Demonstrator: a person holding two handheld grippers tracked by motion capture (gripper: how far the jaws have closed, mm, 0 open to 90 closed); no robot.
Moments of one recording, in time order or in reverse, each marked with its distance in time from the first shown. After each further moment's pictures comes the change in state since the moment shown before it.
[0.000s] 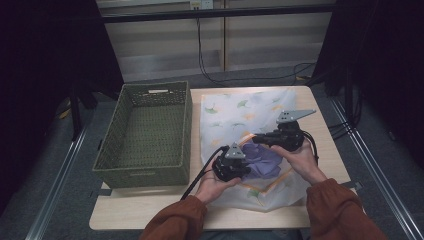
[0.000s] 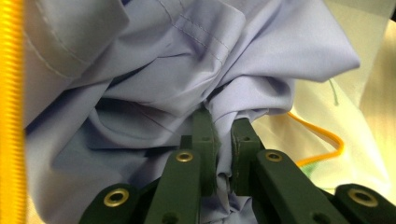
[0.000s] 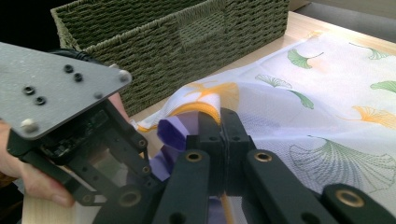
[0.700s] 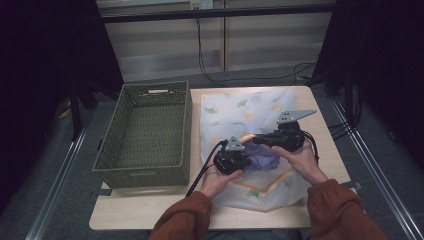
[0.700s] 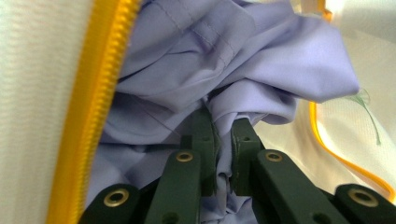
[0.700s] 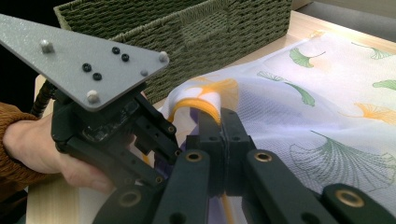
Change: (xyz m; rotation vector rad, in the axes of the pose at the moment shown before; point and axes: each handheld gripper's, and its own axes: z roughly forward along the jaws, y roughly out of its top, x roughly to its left) left arm 0.014 0.006 0.010 -0.046 0.055 -0.069; right arm 0.002 0.001 -0.002 0.008 0.007 -0.007
